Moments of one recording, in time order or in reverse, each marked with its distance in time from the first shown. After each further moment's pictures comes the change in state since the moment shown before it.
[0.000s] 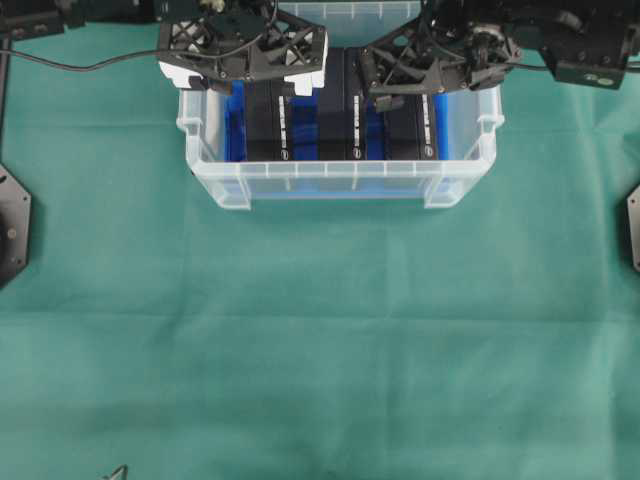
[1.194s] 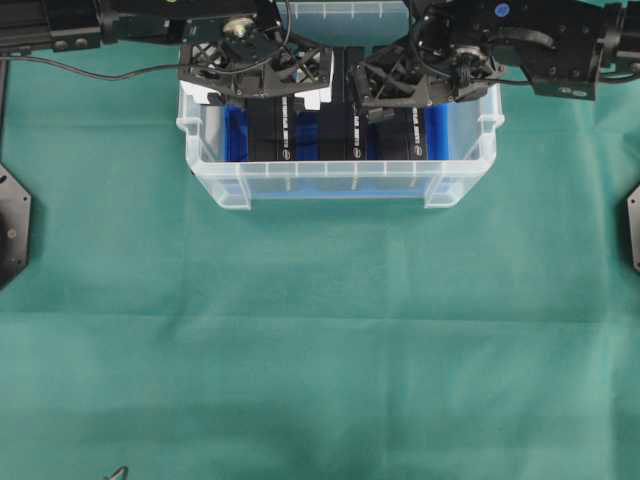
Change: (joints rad) left arm 0.017 0.074 0.074 -0.012 -0.101 0.021; right arm -0.009 0.051 0.051 -0.011 -0.067 0.000
